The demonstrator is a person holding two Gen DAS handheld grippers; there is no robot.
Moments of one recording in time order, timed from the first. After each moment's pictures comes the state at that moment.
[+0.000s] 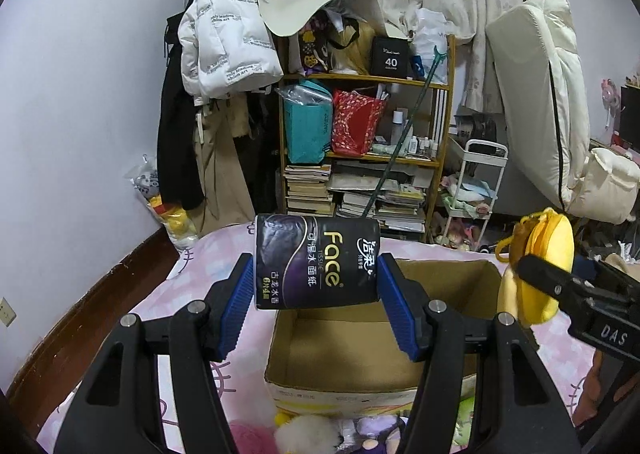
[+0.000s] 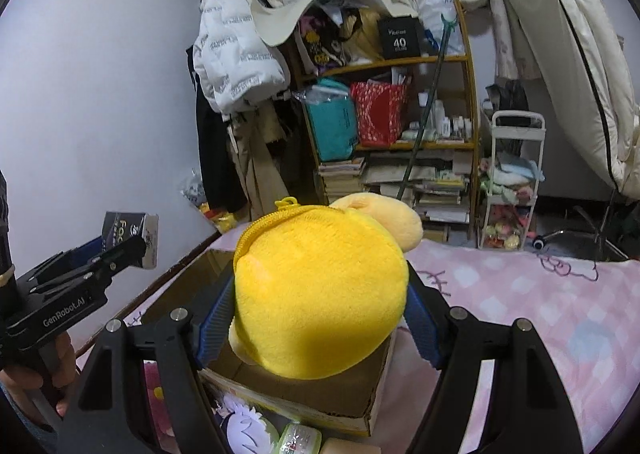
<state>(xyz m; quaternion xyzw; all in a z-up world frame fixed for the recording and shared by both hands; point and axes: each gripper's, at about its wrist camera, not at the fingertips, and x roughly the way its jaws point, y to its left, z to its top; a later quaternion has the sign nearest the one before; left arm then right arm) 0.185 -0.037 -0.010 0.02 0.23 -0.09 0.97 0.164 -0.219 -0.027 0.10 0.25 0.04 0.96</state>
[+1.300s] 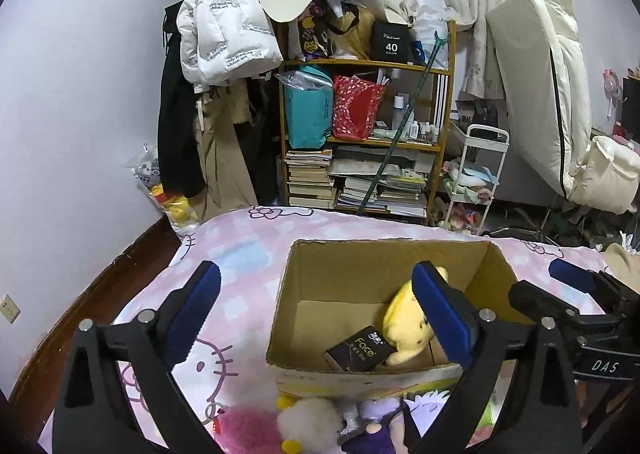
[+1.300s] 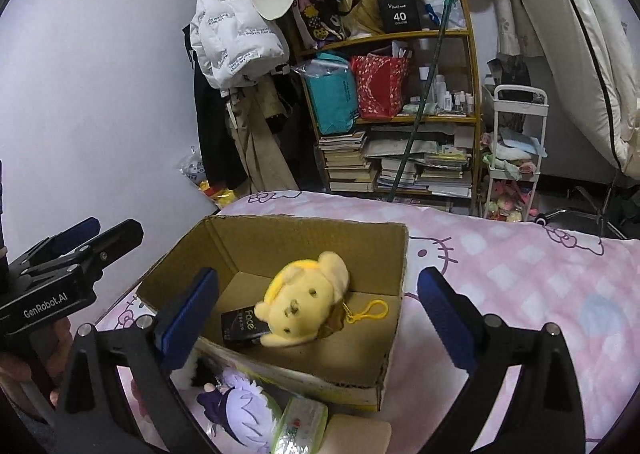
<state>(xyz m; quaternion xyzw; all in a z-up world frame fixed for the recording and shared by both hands) 0.178 -0.035 -0.013 0.03 0.26 -0.09 0.96 0.160 -0.208 -0.046 0.10 0.28 0.05 0.95</state>
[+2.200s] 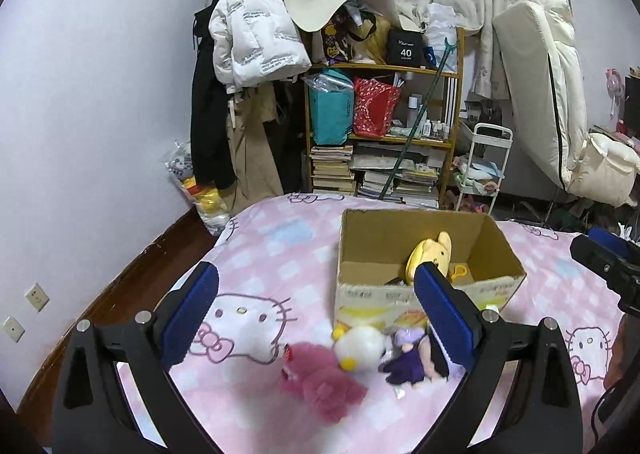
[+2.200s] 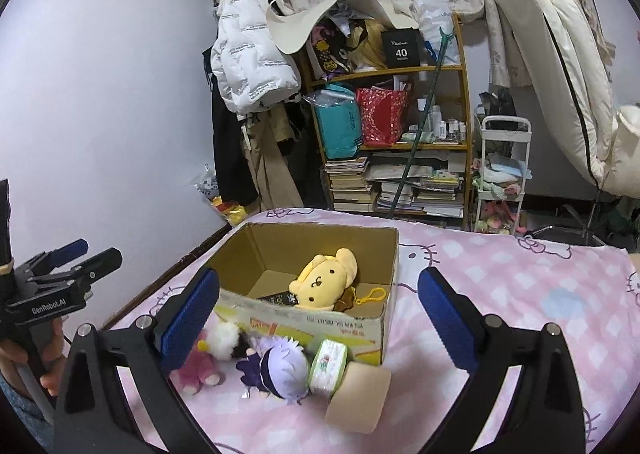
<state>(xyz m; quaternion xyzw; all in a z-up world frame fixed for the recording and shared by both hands) 0.091 0.029 0.018 0.03 0.27 -0.06 0.96 0.064 -0.194 0.002 0.09 0.24 0.04 0.97</state>
